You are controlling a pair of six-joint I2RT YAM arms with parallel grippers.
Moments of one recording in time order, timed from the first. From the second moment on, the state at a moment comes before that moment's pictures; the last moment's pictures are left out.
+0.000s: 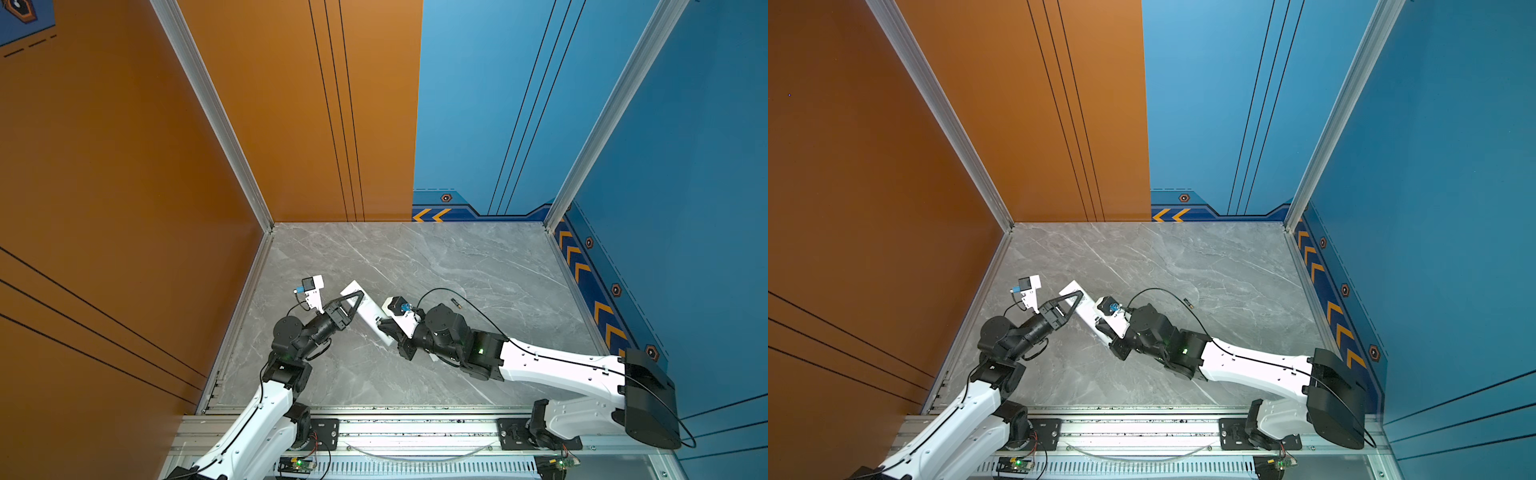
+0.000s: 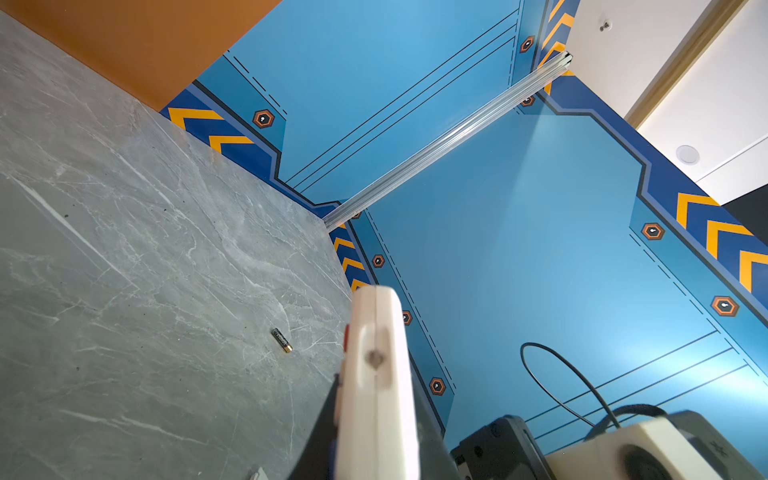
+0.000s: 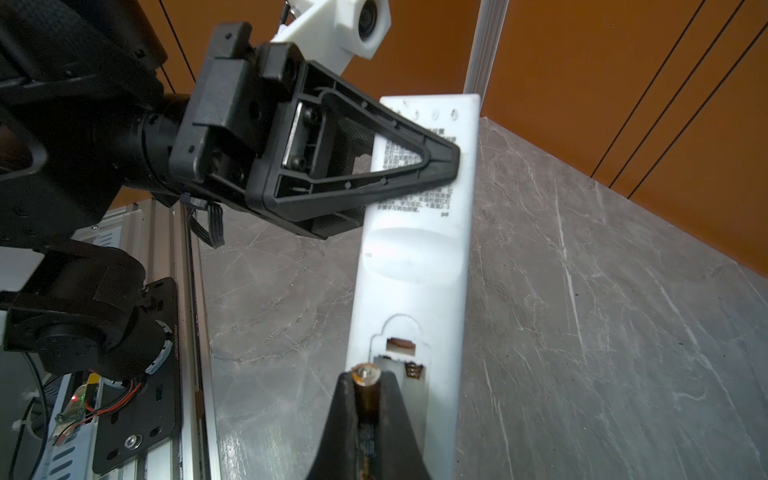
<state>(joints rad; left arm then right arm) -0.24 0.74 0.26 0.60 0.54 -1.07 1.12 1.34 0.88 0.13 0.04 0.03</state>
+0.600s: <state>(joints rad) -0.24 0.74 0.26 0.60 0.54 -1.07 1.12 1.37 0.88 0.18 0.07 0.02</state>
